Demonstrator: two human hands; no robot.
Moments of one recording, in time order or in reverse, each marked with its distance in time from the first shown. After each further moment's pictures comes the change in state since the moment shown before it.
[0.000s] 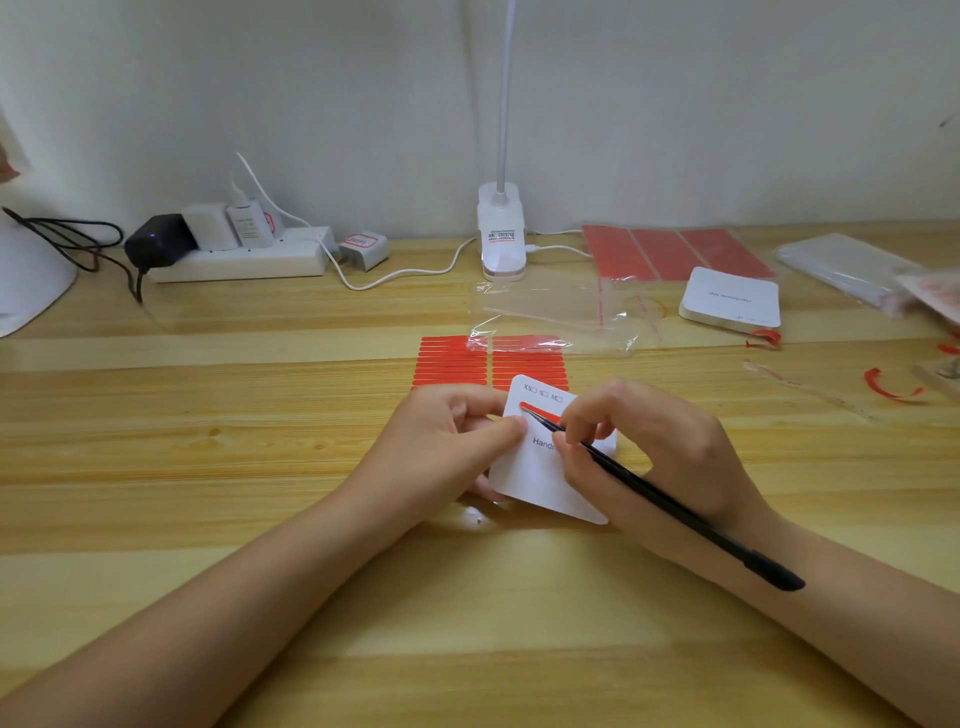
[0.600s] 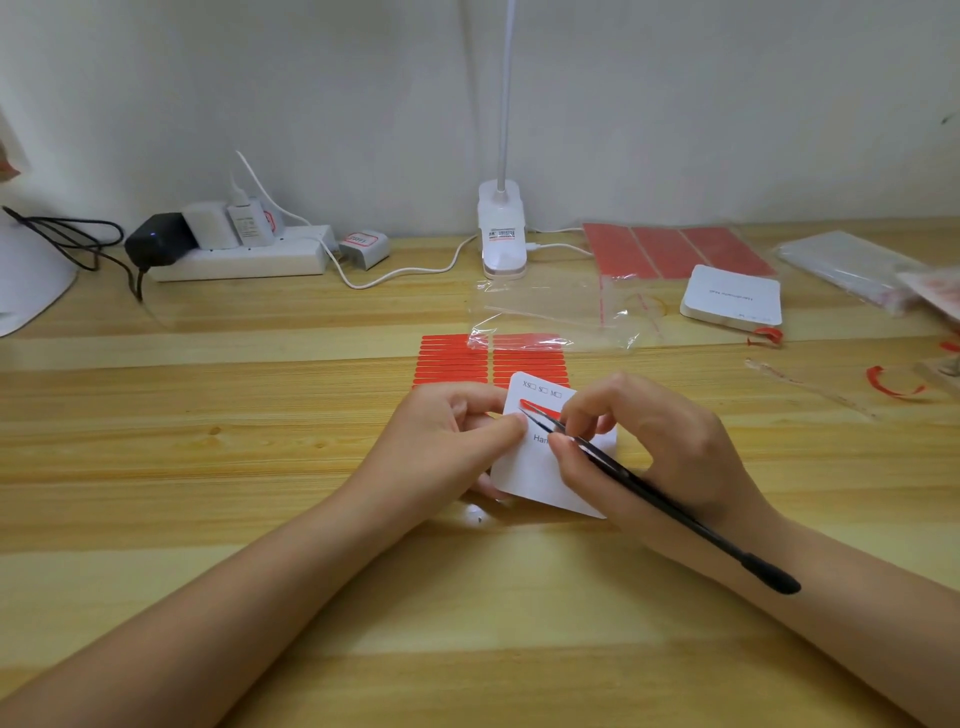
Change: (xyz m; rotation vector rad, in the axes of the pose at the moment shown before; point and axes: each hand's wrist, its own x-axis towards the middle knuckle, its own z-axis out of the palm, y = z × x) left_hand 0.000 -0.001 0.001 0.002 0.009 0.013; right_hand 0.000 -0.002 0.000 0.019 -0.004 0.040
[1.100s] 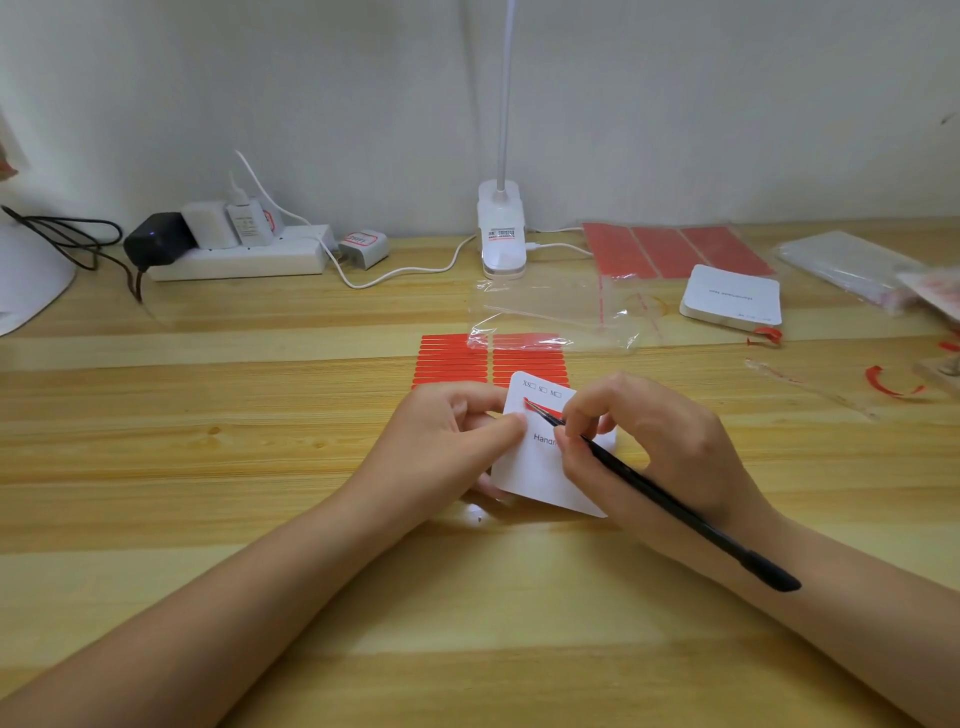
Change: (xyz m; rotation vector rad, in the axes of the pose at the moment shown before) left_hand 0.002 -0.003 0.000 -0.020 -0.006 0.010; right_hand 0.001 0.000 0.001 -0.050 0.003 -0.032
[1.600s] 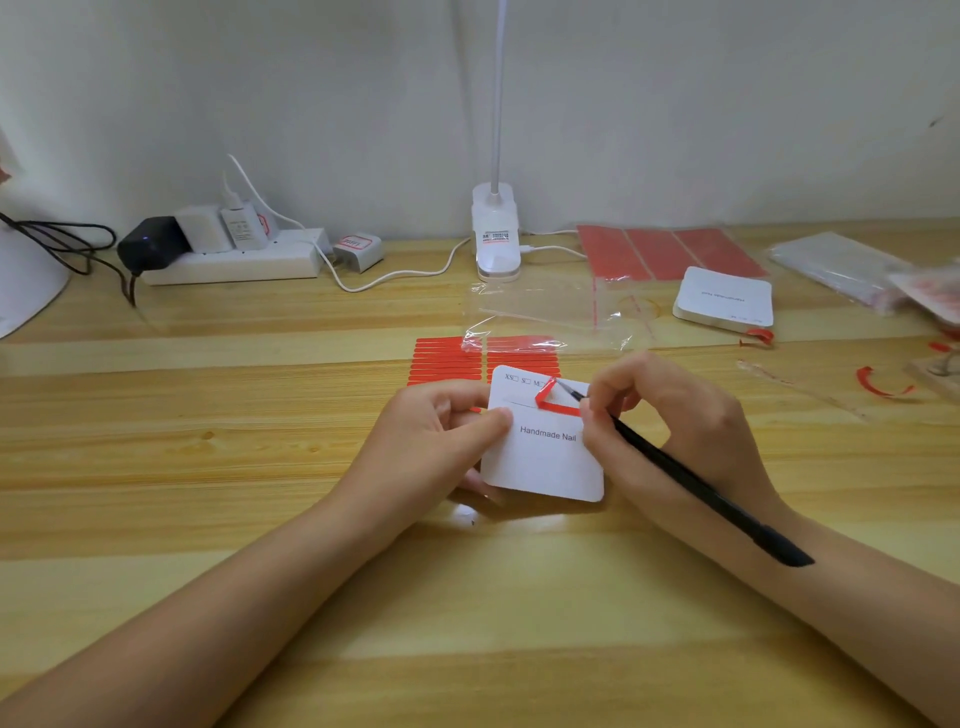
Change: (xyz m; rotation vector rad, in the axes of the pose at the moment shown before) left_hand 0.001 -0.003 -0.002 -0.030 0.061 0.005; right_hand 0.004 0.002 -0.010 -0.031 0.058 0.124
